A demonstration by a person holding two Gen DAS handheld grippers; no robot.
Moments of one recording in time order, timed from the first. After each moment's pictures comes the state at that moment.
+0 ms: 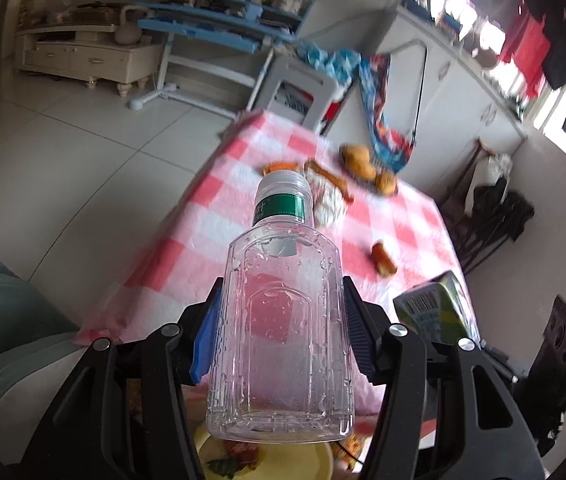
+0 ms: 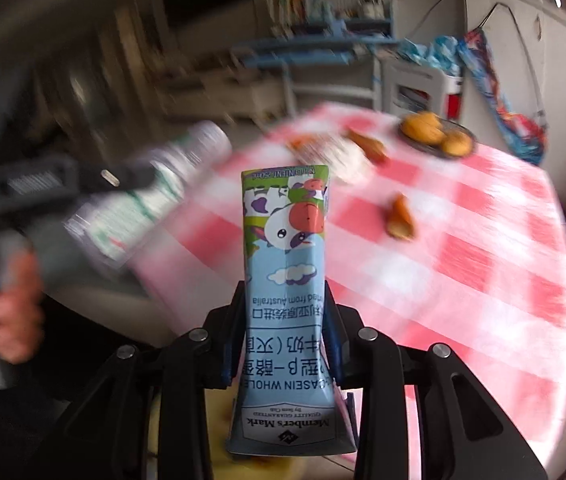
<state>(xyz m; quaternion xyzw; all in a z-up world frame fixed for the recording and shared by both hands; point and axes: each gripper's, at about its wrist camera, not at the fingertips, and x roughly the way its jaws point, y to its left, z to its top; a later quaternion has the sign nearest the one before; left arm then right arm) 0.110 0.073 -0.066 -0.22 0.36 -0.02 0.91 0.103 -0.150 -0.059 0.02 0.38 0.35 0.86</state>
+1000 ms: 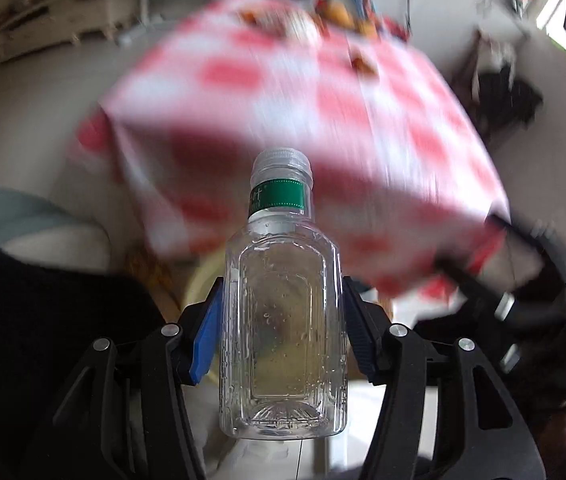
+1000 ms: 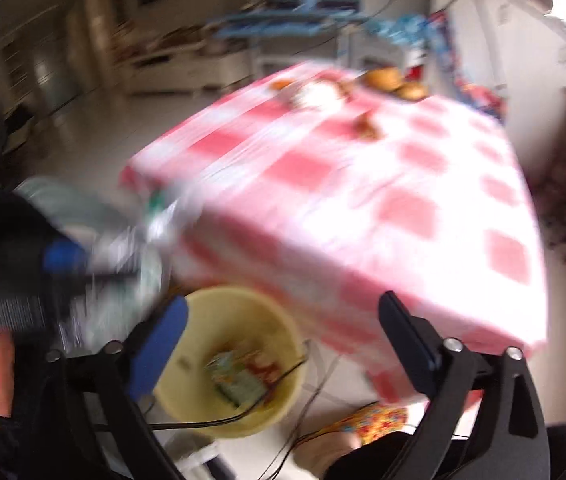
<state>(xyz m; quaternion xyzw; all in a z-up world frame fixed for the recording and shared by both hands) -0.008 -0.014 -0.145 -0.12 0.54 -0.05 0.83 0.001 -0.152 -0.075 -0.09 0.42 0.20 0.88</state>
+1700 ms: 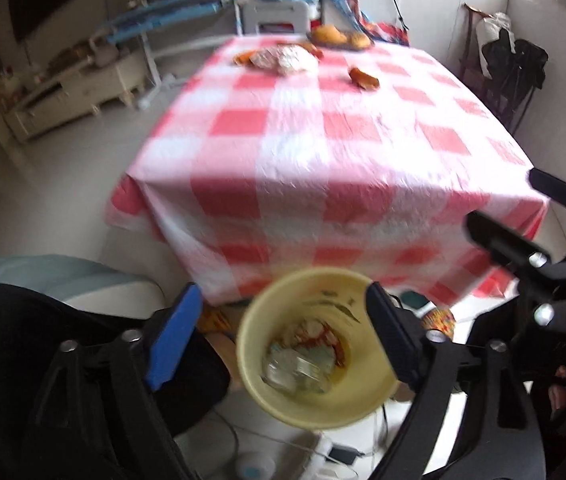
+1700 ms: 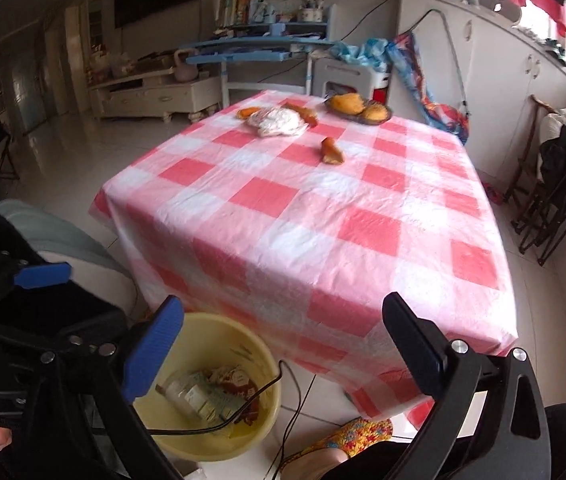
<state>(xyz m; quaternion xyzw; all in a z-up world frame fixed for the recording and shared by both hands) -0.006 -0.032 -0.122 0.02 0.46 0.02 0.89 -0.006 -0.172 -0.070 -0.07 0.37 0.15 0.91</state>
